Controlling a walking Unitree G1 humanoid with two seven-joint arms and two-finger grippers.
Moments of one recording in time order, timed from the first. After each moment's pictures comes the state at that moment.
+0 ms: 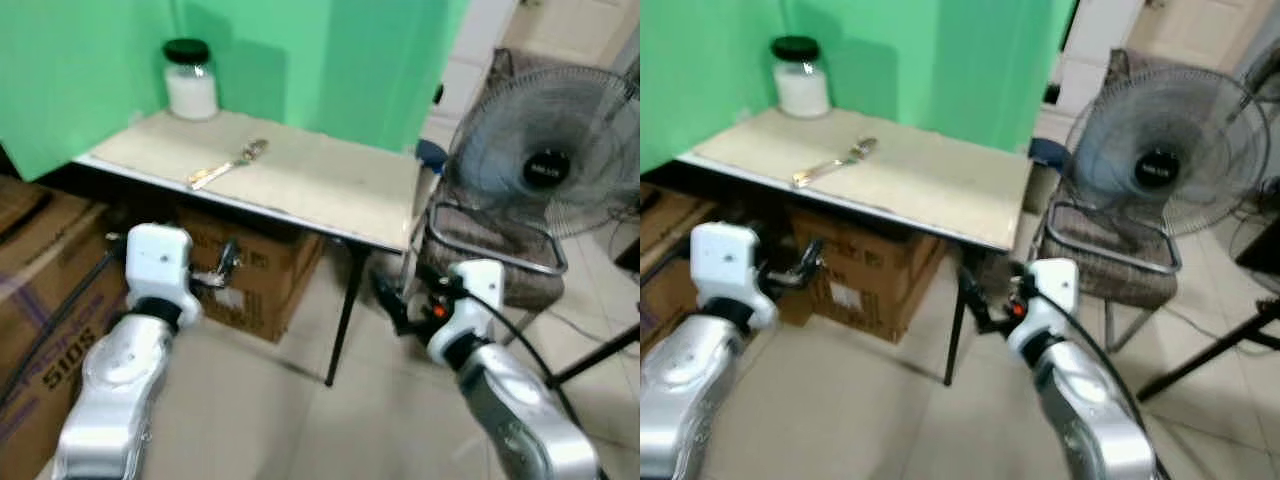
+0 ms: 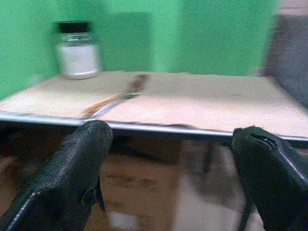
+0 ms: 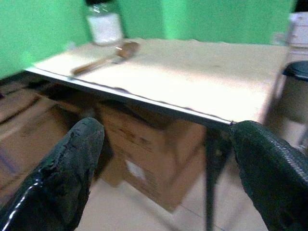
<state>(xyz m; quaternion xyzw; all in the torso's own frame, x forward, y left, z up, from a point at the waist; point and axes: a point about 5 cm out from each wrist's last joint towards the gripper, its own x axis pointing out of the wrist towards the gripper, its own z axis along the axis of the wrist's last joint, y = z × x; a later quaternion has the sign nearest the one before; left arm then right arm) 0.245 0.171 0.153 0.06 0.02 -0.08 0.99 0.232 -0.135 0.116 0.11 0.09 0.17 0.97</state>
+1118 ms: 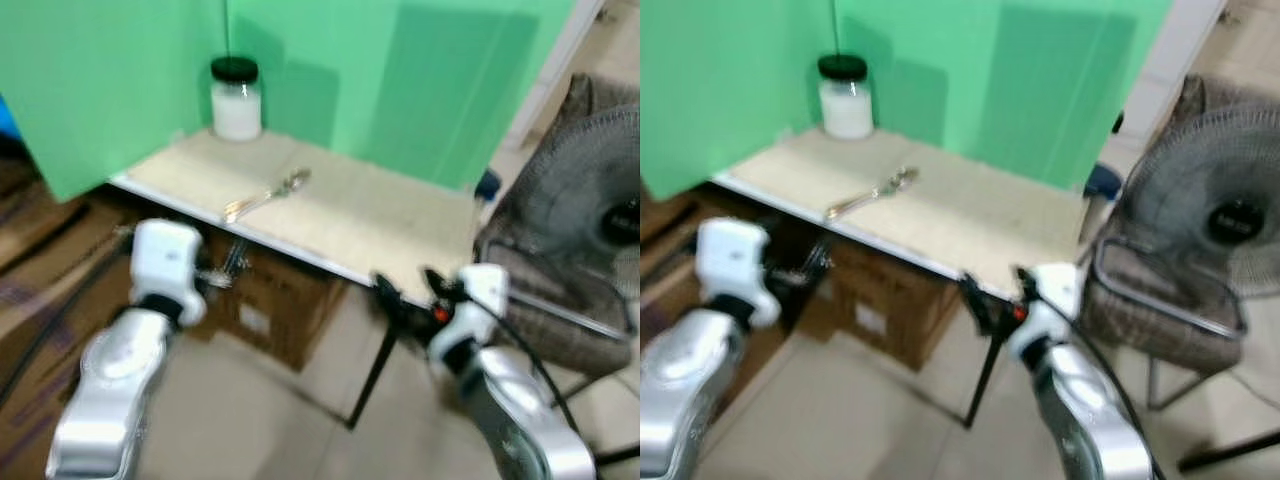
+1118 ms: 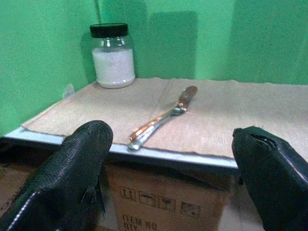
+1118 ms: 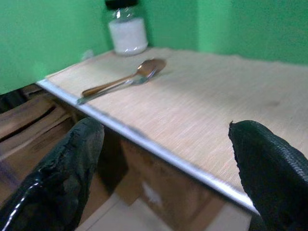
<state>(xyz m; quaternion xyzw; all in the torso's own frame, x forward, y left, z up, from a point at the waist) 0.248 0.181 0.158 0.08 0.01 -0.08 0.99 0.232 -0.125 0.118 0.13 0.08 0.18 0.97</state>
